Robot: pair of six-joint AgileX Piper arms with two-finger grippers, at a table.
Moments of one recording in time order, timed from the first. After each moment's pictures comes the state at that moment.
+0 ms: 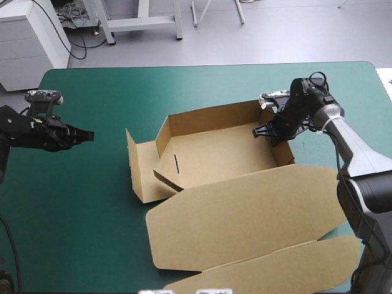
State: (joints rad) left arm 0.16 1.36 -1.30 -0.32 1.08 0.30; right arm 0.17 1.92 -1.68 0.14 1.20 -0.13
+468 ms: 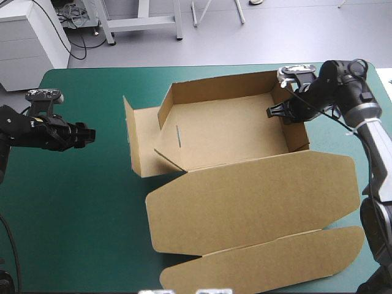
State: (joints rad) left arm 0.16 1.36 -1.30 -0.37 1.07 0.30; right arm 0.09 1.74 -1.73 0.19 1.22 -0.15
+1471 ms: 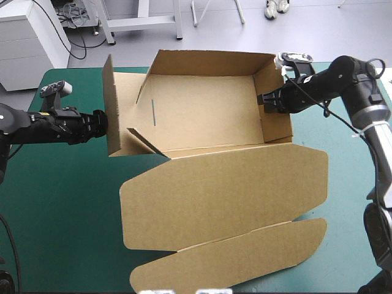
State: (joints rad) left arm 0.16 1.36 -1.30 -0.76 1.14 0.32; right arm 0.09 1.71 -1.73 0.48 1.14 -0.23
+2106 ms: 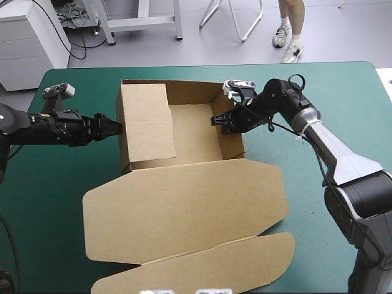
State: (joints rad) left arm 0.16 1.36 -1.30 -0.75 1.17 0.35; right arm 0.34 1.92 -1.71 0.48 0.97 -0.13
